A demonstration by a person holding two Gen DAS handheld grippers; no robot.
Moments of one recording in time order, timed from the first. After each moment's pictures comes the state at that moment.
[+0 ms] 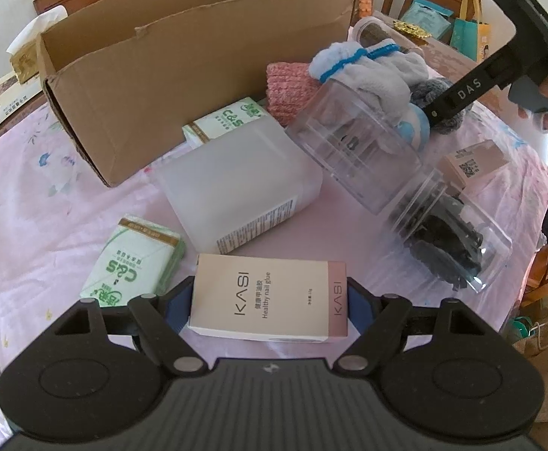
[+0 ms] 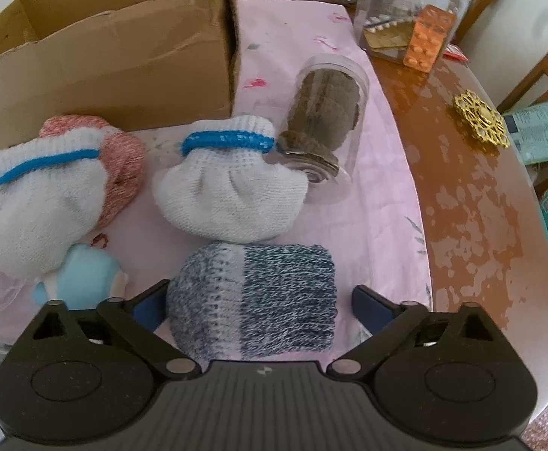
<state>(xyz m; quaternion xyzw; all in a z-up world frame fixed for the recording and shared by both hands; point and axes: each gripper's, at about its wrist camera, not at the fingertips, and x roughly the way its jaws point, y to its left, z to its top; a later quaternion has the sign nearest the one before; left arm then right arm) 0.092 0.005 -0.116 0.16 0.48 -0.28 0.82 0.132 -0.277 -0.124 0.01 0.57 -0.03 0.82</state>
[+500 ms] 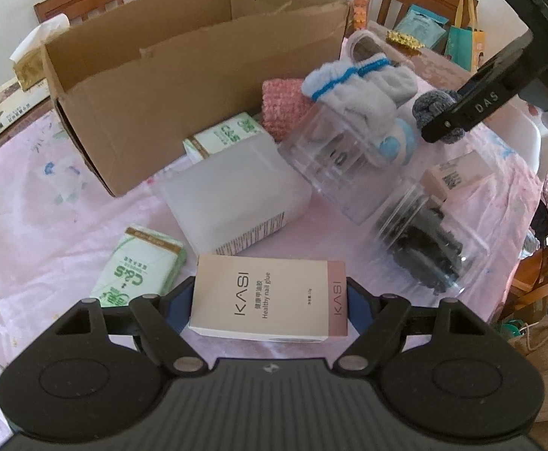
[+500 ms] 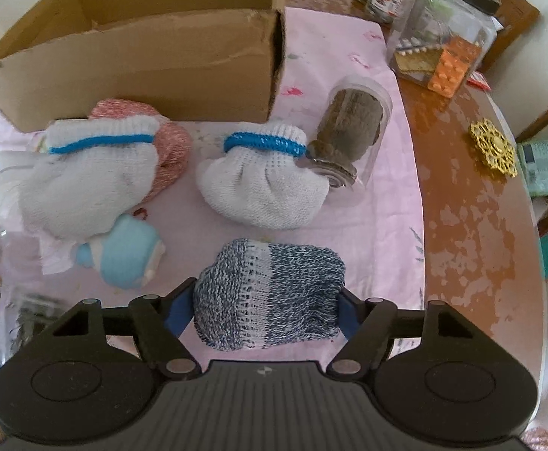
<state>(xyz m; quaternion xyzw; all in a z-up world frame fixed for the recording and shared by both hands) 0.088 0.006 -0.097 0.15 0.47 -0.28 0.82 0.121 -0.272 -0.097 -0.03 0.58 0.03 0.82</state>
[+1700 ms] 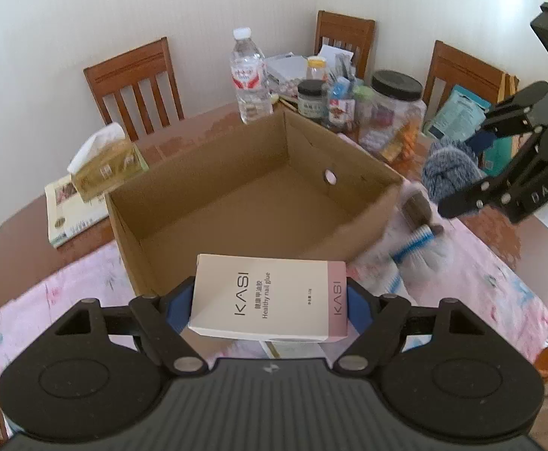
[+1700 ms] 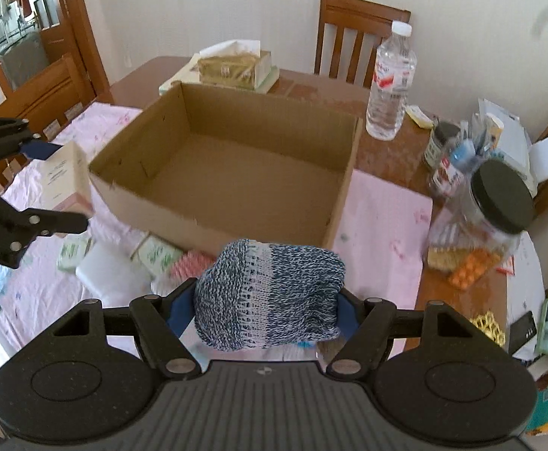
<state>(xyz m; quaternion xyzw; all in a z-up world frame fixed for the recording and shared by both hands) 0.168 -0.027 0.022 0.14 0.39 -0.22 0.88 0.177 -0.273 0.026 -0.09 0.46 0.19 0.86</state>
